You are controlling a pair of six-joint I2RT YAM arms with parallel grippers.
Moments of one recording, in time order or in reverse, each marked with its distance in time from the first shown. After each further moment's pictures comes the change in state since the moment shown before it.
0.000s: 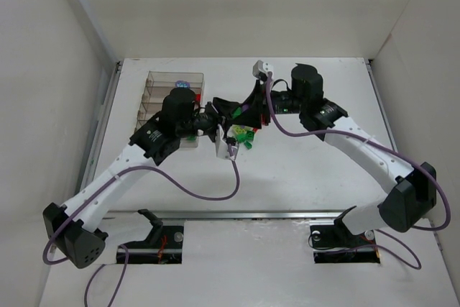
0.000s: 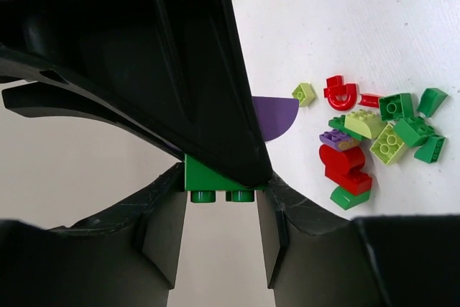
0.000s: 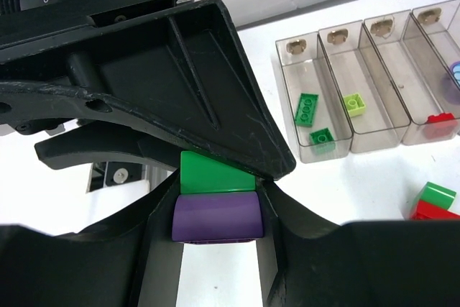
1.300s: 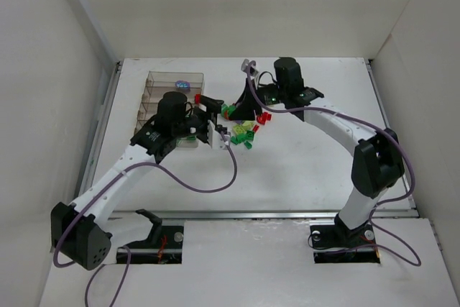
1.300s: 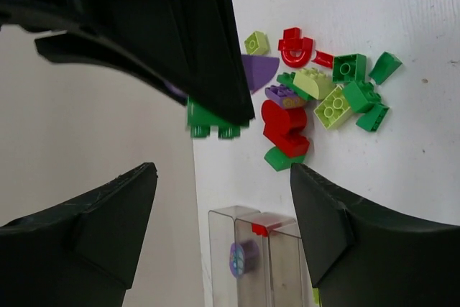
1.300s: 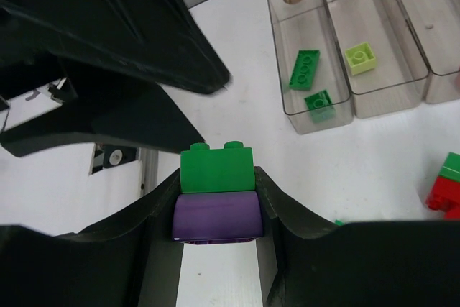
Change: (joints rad) left arm 0.161 -0.015 -0.162 0.086 0.010 -0.174; right arm -0.086 0.315 0.138 -0.026 -0.147 0.001
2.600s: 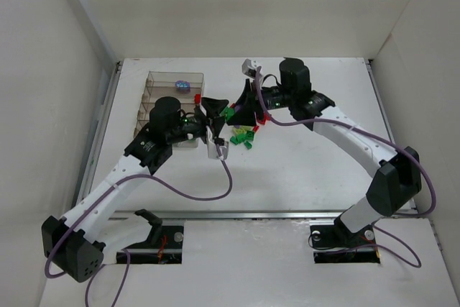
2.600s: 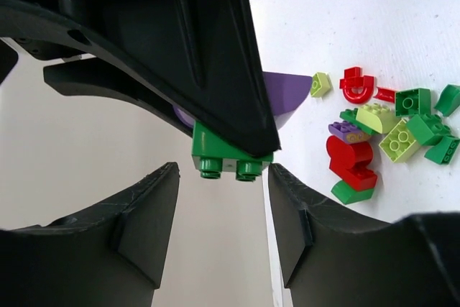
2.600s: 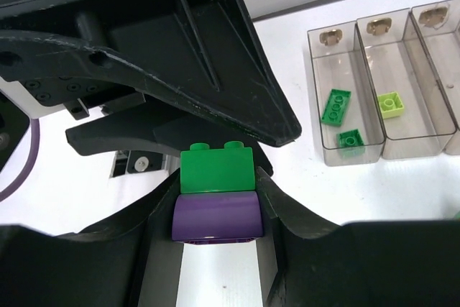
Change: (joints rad) left arm -0.052 -0.087 -0.041 0.146 0.056 0.087; right arm 0.081 -0.177 -0.037 0.000 0.017 0.006
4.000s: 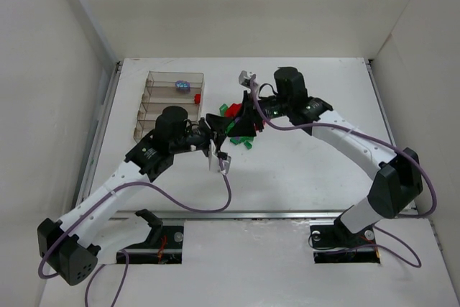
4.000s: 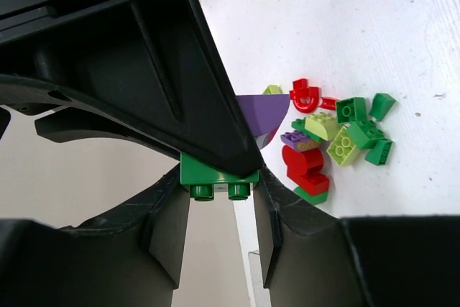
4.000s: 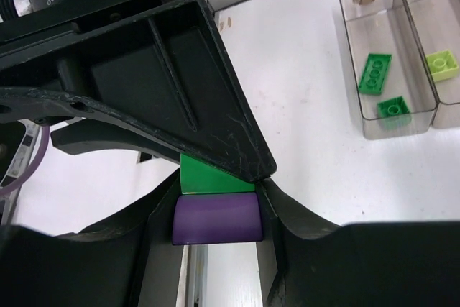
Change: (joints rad) left arm -0.079 -0.048 -0.029 -0.132 -0.039 0.043; right arm 0.018 -0.024 -0.064 -0.100 0.019 -0.010
